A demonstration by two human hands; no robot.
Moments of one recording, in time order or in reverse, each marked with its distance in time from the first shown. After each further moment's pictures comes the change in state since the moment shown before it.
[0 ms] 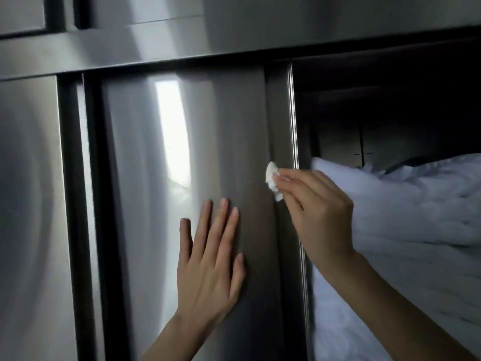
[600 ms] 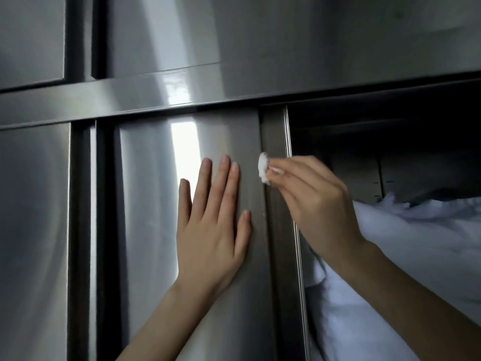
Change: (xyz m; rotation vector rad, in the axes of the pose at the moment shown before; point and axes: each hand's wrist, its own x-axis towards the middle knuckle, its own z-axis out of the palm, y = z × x) left_hand 0.110 -0.029 -0.012 0.056 0.071 -0.045; right_hand 0.072 0.018 0.033 0.069 -0.017 -0.165
